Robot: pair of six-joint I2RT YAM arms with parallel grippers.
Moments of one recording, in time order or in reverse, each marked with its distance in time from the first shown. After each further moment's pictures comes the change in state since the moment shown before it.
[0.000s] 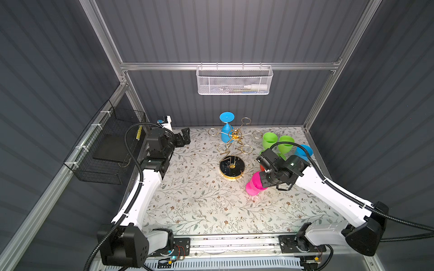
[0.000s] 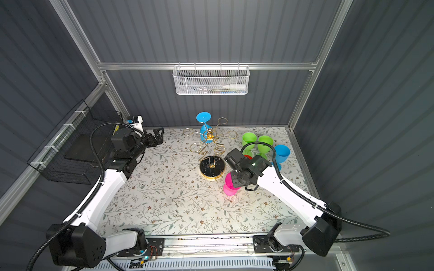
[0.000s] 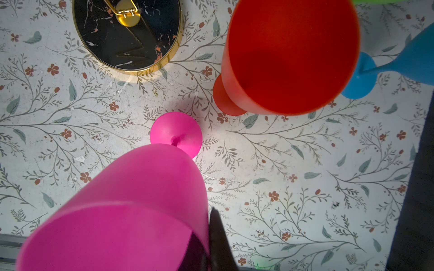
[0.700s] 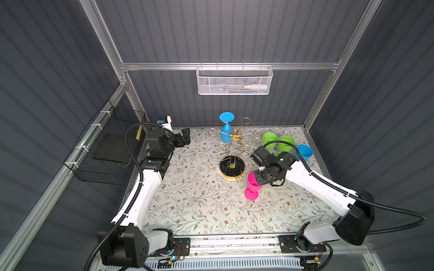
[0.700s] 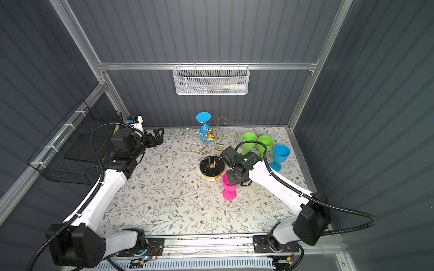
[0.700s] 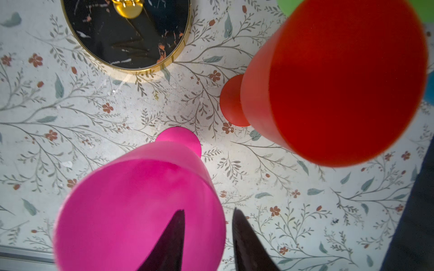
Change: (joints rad) left arm 0.003 -0.001 0.000 -0.004 0.002 -0.007; right arm -0.014 0.089 0.031 0.045 -0.009 -0.068
